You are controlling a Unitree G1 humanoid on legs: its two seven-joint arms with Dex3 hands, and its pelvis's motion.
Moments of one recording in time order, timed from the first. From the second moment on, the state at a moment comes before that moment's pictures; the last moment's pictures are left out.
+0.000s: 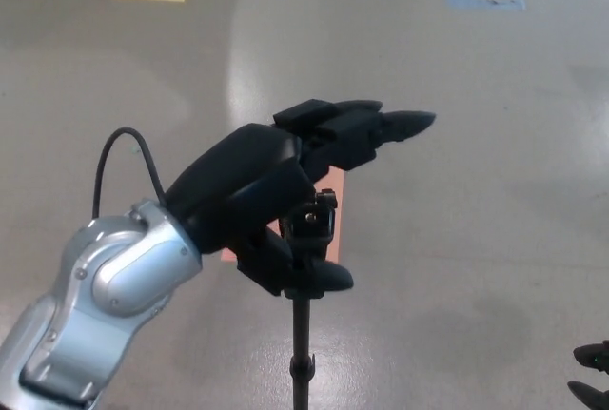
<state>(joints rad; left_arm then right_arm) -0.42 0.44 -0.29 -0.17 0.33 -0.22 -0.36 -0.47 -0.53 0.12 1.26 -0.23 -0.17 0.36</state>
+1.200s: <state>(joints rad) -0.50 0.39 -0.27 0.14 0.43 -0.39 -0.14 -0.49 -0.53 0.11 1.26 -0.23 -0.16 0.37</state>
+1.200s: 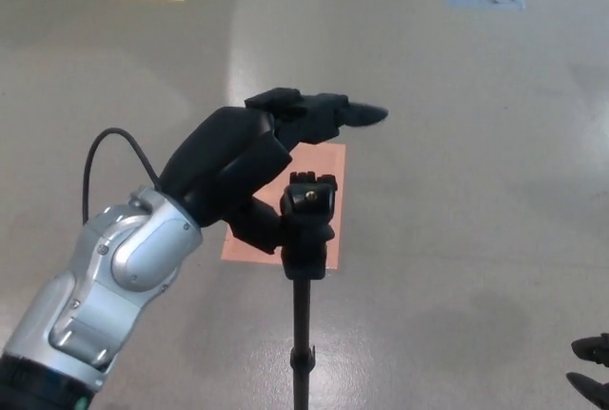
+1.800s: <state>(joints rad) -0.50 0.32 -0.23 0.21 0.38 -0.51 -0.06 -0.50 -0.53 0.12 1.26 -0.23 -0.15 0.37</state>
